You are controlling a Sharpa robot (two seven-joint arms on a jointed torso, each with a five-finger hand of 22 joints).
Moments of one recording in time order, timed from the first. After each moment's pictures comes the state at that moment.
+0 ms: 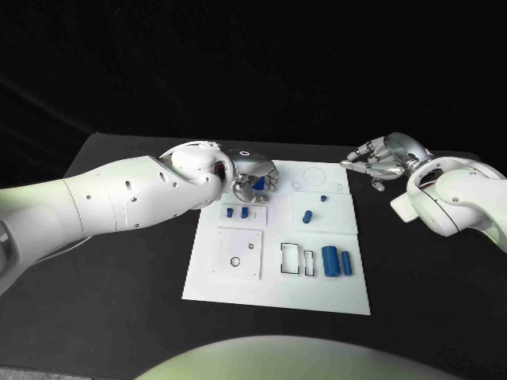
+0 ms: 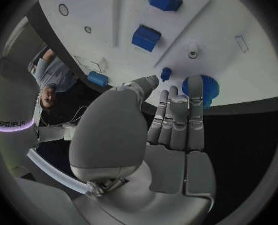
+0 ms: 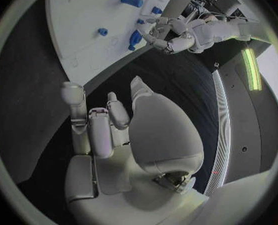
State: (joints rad) left arm 1.21 -0.60 -0.06 1.26 -1.67 -0.06 0.13; left_hand 1.44 -0.24 0.52 0.15 0.21 0.82 0.16 0.37 0.33 0.92 0.12 0.41 0.13 1.21 0.05 1.23 0.85 0.17 1.00 0.14 0.98 0.62; right arm 1.29 -0.88 -0.14 1.53 -0.81 -0.48 -0.18; right_hand 1.34 -0.08 0.08 0.29 0.08 0.80 0.17 0.31 0.31 1.27 0.09 1.26 1.22 1.47 0.01 1.41 1.27 0.14 1.22 0.12 0.91 1.04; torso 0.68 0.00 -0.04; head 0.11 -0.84
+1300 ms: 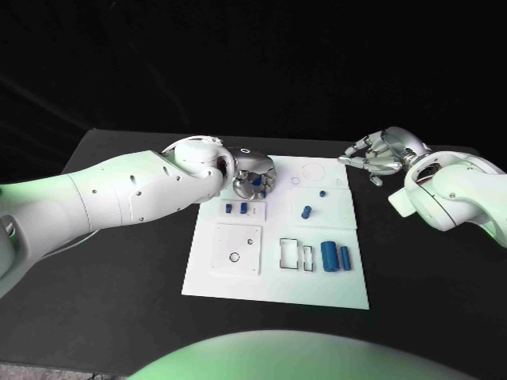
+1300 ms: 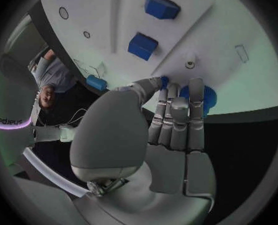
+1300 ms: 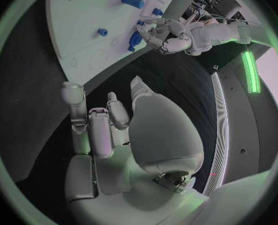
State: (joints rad) left arm 1.21 -0.57 -0.06 1.21 -1.67 0.00 0.13; left_hand 1.45 -0.23 0.56 0.12 0.21 0.91 0.15 0.36 0.34 0.99 0.10 0.41 0.14 1.23 0.03 1.30 0.88 0.17 1.00 0.13 1.06 0.70; right arm 1.29 -0.88 -0.14 1.53 -0.83 -0.48 -0.18; right_hand 1.34 -0.08 0.08 0.29 0.08 0.80 0.17 0.31 0.32 1.27 0.09 1.26 1.22 1.47 0.01 1.41 1.27 0.14 1.22 0.12 0.91 1.04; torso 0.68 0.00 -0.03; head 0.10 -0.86
